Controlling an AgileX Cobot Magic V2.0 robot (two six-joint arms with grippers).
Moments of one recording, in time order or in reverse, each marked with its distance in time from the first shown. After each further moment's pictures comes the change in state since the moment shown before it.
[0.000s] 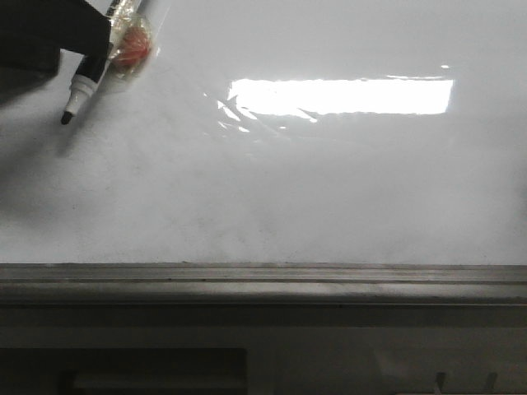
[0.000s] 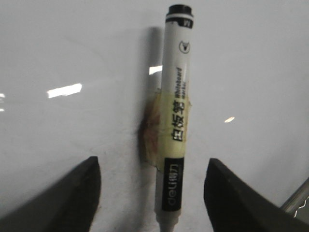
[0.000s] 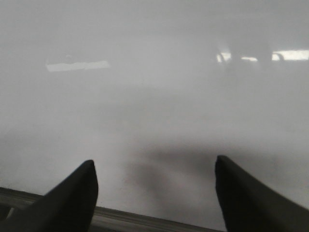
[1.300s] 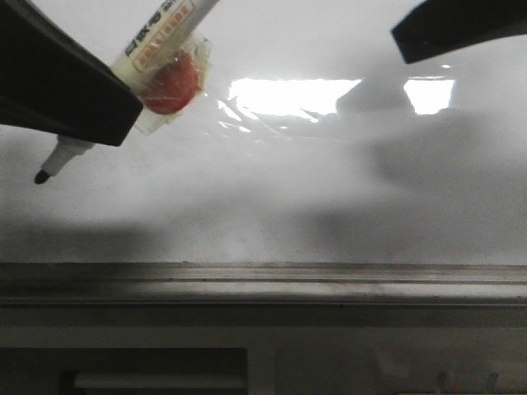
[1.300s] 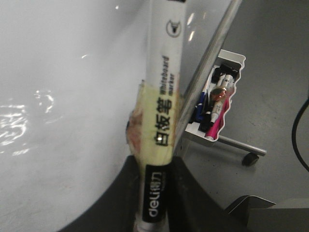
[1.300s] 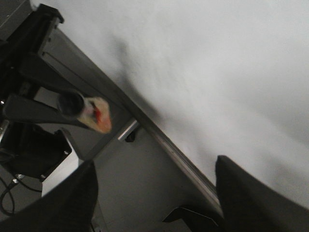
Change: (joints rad) left arm -0.304 -0.076 -0.014 0.516 0.122 -0.088; right arm 0.265 0.469 -0.391 0.452 0.357 -0.468
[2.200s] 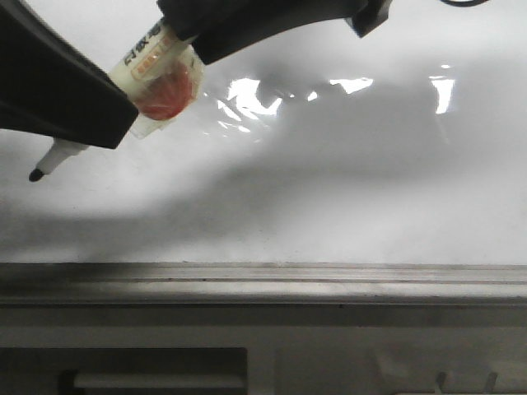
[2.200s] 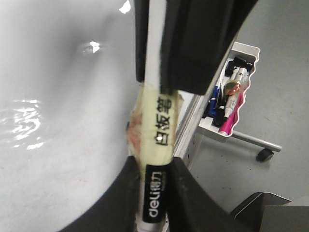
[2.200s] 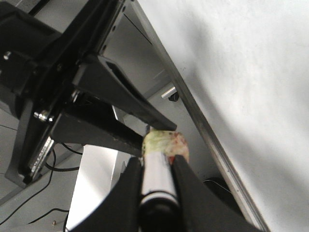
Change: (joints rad) left arm -0.028 0.000 0.000 0.110 -0.058 -0.102; right arm 0.208 0.329 -0.260 0.011 0.099 -0.050
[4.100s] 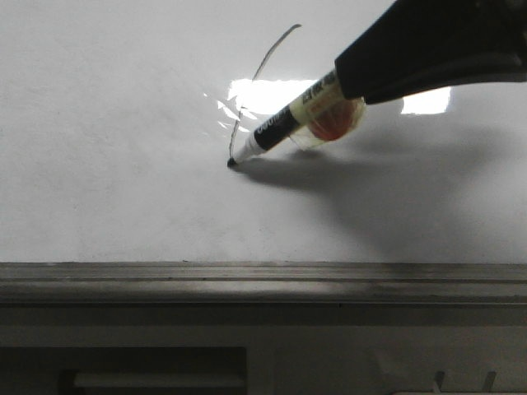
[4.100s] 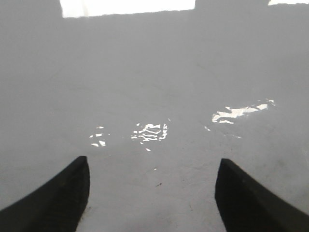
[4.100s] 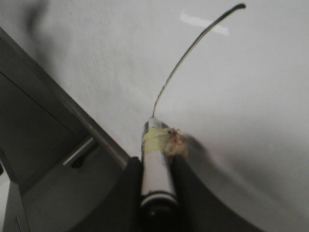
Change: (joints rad) left arm 0.601 -0.349 0.132 -0.177 -0.061 -0.134; right arm 0.003 -0.389 0.462 -0.037 -0.561 -0.004
